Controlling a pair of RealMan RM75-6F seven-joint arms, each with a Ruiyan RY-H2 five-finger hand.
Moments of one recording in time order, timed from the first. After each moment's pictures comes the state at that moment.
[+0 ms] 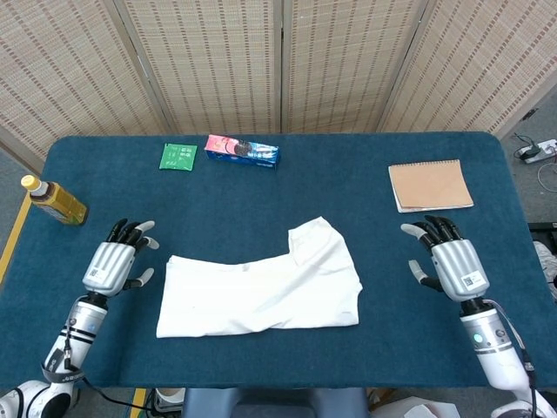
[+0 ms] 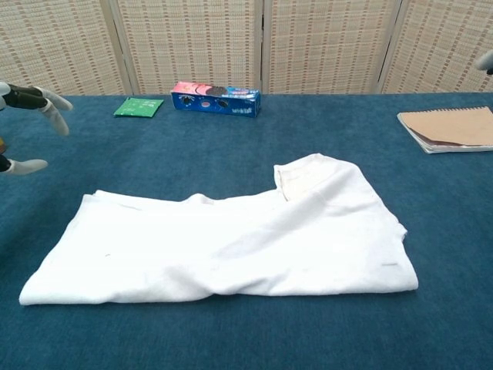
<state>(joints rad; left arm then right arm) -0.47 -1.33 -0.13 -1.54 1.36 1.18 0.16 0.34 -1.18 0.08 -1.66 -1.46 1.37 -0.08</state>
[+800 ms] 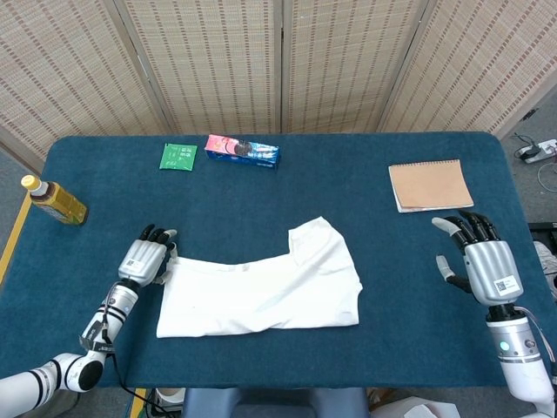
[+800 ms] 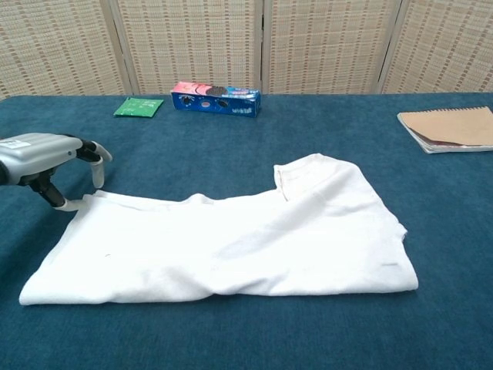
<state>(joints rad) -0.62 -1.50 -0.13 -1.33 1.16 0.92 0.35 0.26 -1.12 0.11 -1.68 -1.46 1.45 -0.07</state>
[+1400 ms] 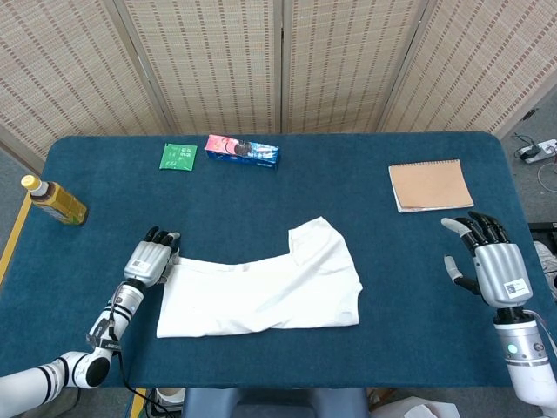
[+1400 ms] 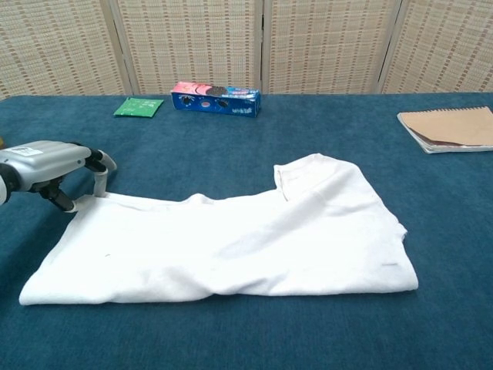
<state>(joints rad) -0.65 -1.53 -0.12 -1.31 1.09 0.89 0.41 0.24 -1.12 0.12 -1.66 -1.47 1.47 -0.02</state>
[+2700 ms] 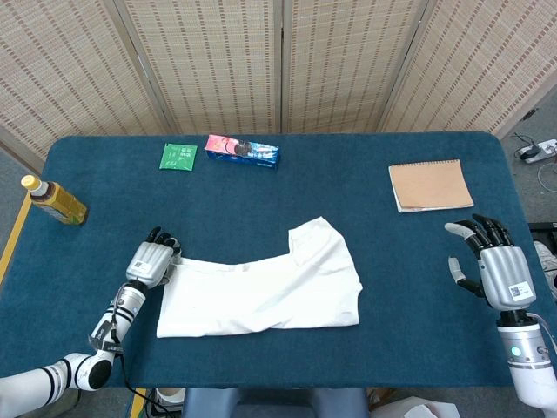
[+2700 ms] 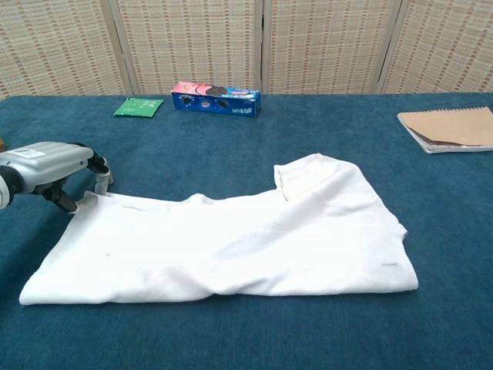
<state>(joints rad) -0.65 -1.55 -0.10 -1.30 1.11 0.94 0.38 0.21 -1.14 0.13 -1.63 -1.48 1.47 0.04</state>
